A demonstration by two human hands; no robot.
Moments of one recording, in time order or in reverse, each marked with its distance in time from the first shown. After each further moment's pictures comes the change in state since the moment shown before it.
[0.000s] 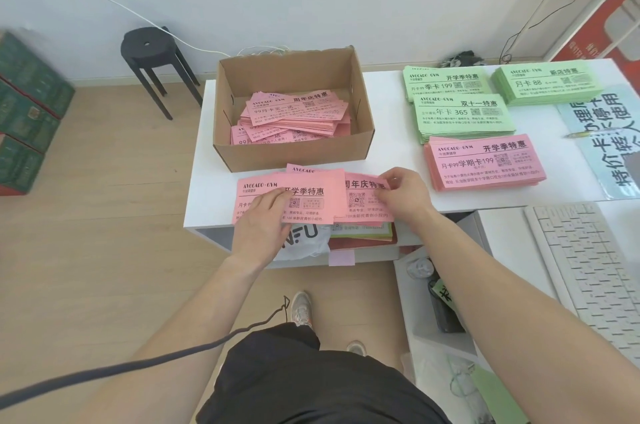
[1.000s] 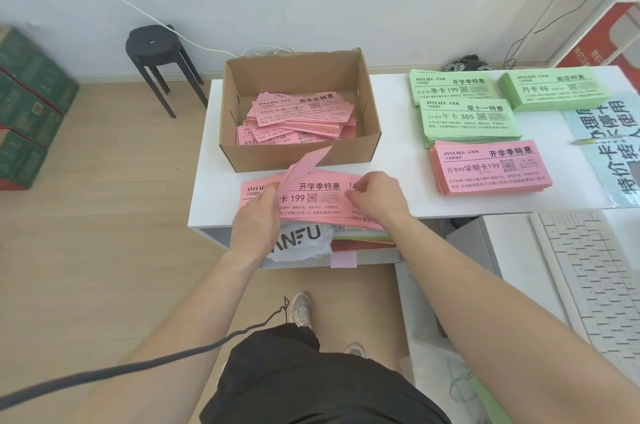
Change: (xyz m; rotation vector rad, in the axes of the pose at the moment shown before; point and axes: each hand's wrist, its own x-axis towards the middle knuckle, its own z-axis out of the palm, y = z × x) left_hand 0.010 0.004 -0.020 -0.158 0.046 -0.209; right_hand -0.001 -0.029 0.044 -0.375 -0.040 -0.036
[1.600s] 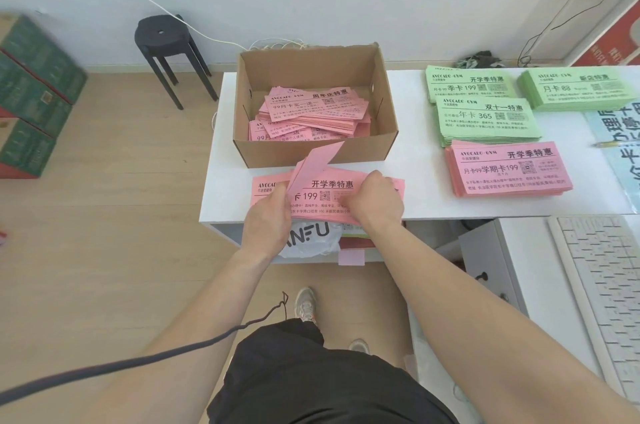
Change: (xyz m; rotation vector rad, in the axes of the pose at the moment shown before) left_hand -0.001 -0.005 -0.002 -0.039 -0.020 -0.015; right_hand -0.010 -0.031 0.032 -0.136 0.082 0.126
